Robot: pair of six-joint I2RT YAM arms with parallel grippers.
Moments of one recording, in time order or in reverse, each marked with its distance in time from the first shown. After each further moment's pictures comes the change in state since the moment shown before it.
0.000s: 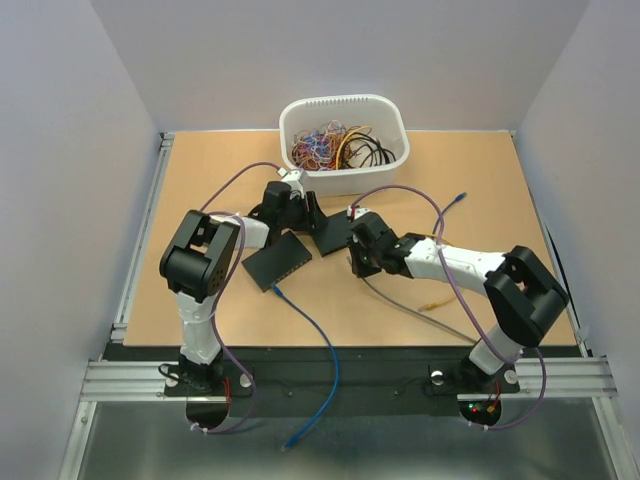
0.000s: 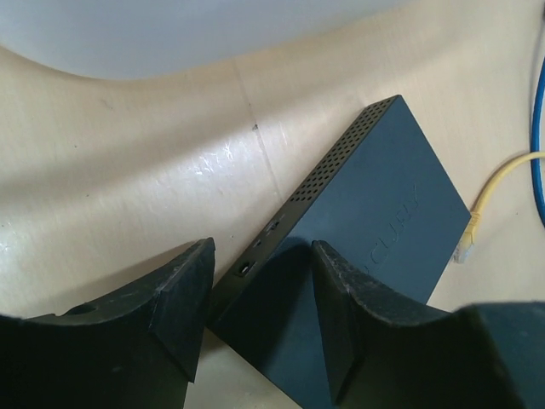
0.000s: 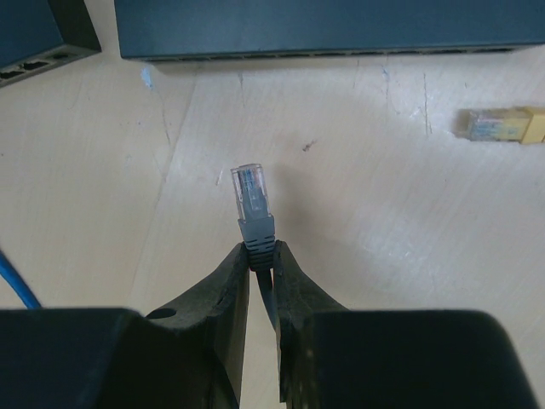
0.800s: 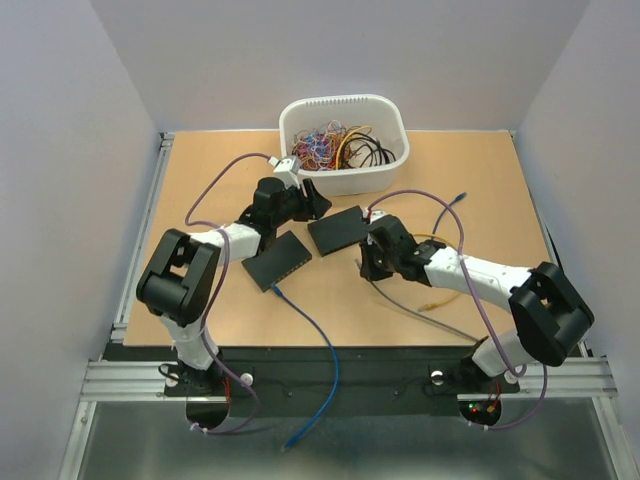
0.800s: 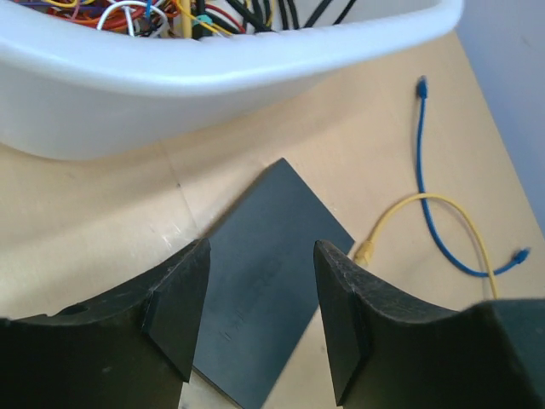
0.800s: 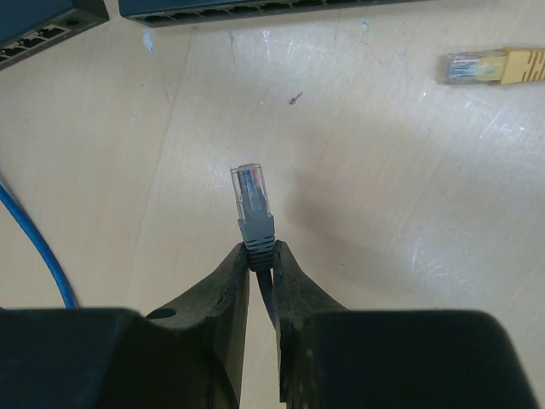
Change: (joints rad) left arm -0.028 -0.250 -0.121 0.115 -0.044 -0.074; right arm -0.052 -0.149 -0.119 0.028 -0.076 0.025
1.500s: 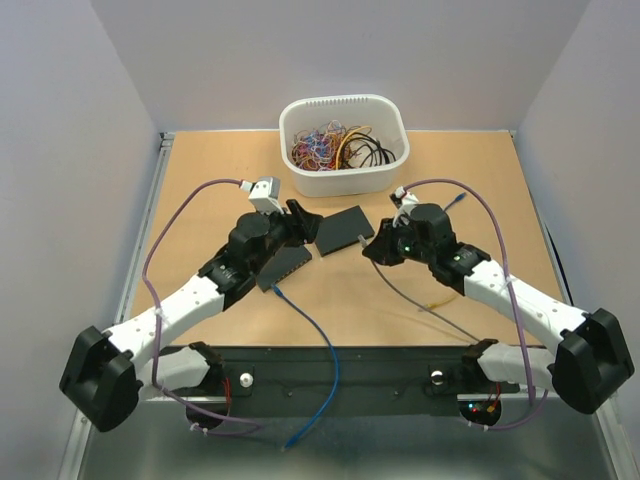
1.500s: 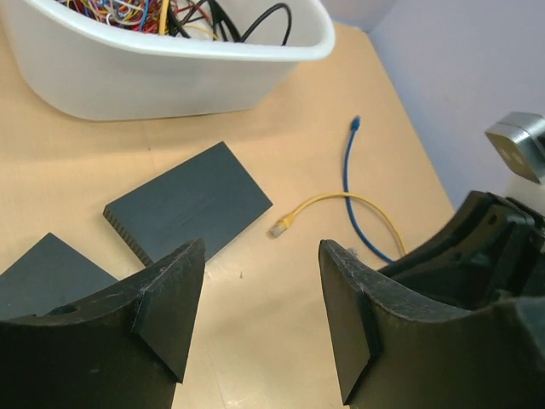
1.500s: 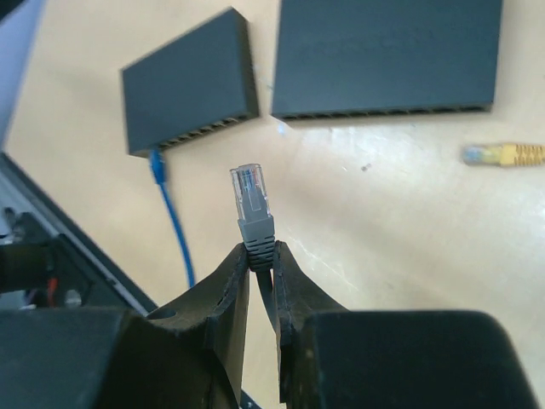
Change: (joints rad) left arm -0.228 -0.660 -0.222 -0.290 -0.389 -0.064; right arm -0.138 -0.291 -0.067 0.146 -0.317 0.063
